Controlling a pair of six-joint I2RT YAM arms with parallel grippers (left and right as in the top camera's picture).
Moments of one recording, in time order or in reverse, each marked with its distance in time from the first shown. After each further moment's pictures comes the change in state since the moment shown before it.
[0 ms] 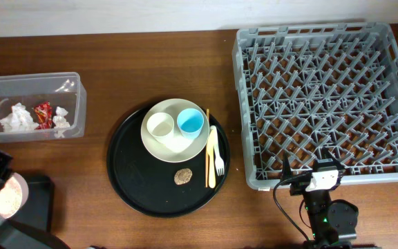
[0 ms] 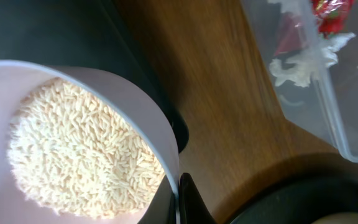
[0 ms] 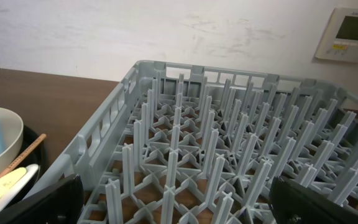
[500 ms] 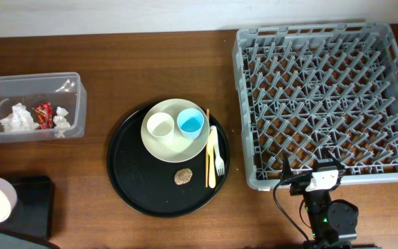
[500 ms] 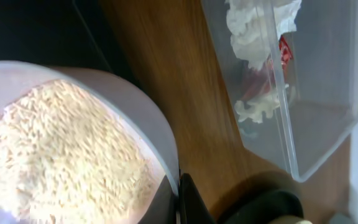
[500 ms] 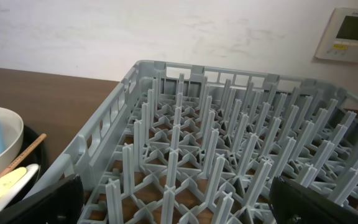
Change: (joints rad) left arm 0.307 0.061 -0.078 0.168 0.375 0.130; right arm 0.000 0.000 0.000 0.000 0.000 0.000
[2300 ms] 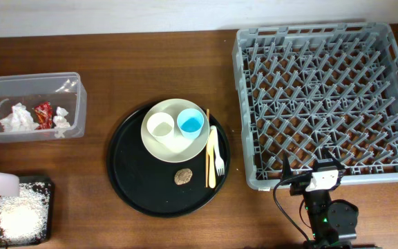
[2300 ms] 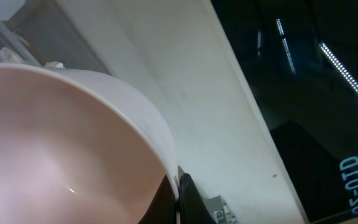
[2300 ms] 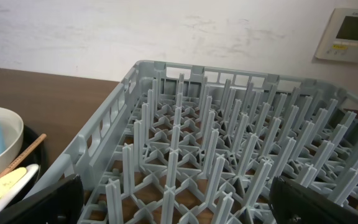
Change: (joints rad) left arm 0.387 0.004 -0.296 -0.568 1.042 1.282; right arm 0.000 0.000 0.000 0.000 0.000 0.000
